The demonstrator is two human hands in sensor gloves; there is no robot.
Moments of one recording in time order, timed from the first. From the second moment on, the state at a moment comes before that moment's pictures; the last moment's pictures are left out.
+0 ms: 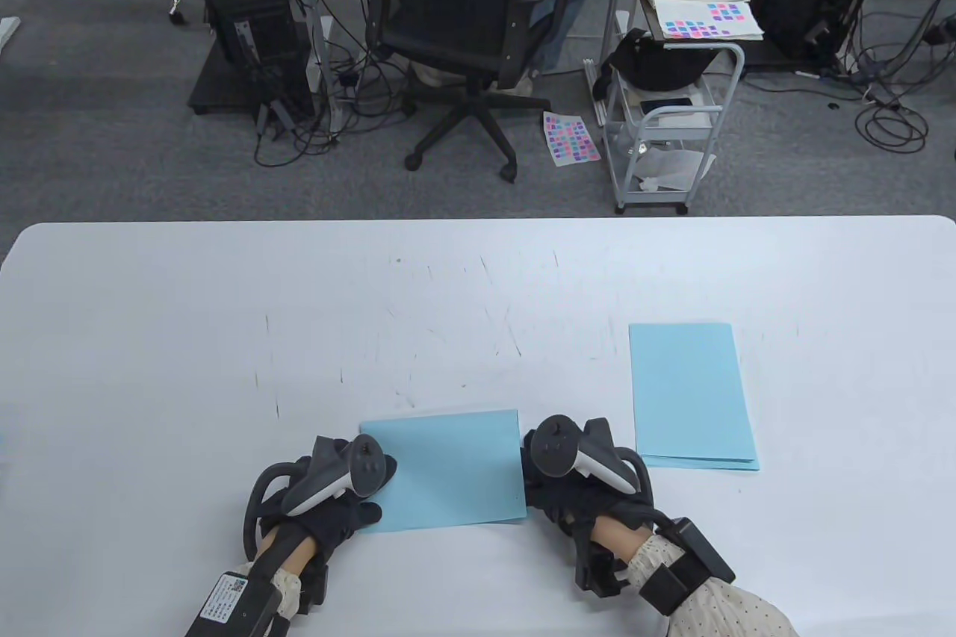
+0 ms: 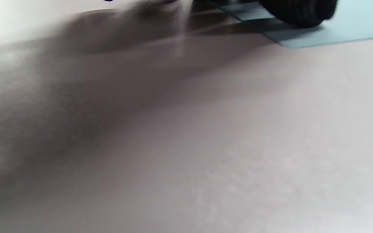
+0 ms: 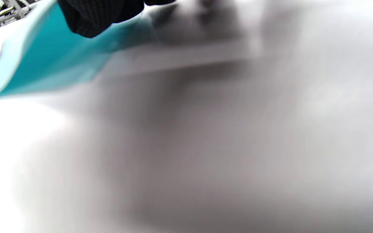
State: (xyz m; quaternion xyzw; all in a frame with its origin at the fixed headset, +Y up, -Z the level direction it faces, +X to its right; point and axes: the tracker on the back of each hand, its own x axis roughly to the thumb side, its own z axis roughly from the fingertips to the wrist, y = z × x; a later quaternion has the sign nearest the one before) left_hand -0.210 -0.777 -0.321 -0.24 -0.04 -0.04 0.97; right_hand 0.097 -0.765 -0.336 0.08 0.23 0.96 0.13
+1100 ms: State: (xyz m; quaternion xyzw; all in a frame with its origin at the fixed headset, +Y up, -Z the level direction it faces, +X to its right) left_hand -0.190 -0.779 -0.316 -0.23 -0.05 -0.06 0.97; right_hand -0.014 -0.777 -0.366 0.11 0.21 0.97 0.06
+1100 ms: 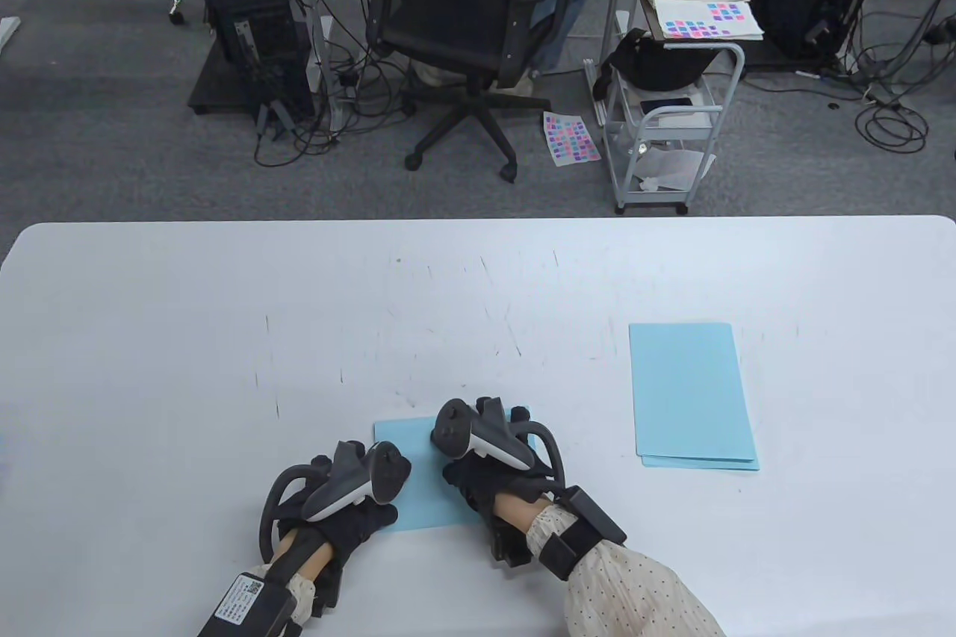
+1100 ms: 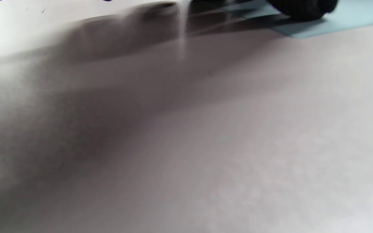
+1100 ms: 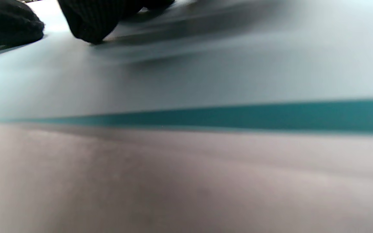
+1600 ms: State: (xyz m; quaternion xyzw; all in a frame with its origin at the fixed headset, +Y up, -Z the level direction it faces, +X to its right) left_hand -0.190 -0.778 -0.316 -0.23 -0.05 -0.07 0.97; right_hand -0.010 -0.772 -0.370 0.09 0.22 0.97 0.03
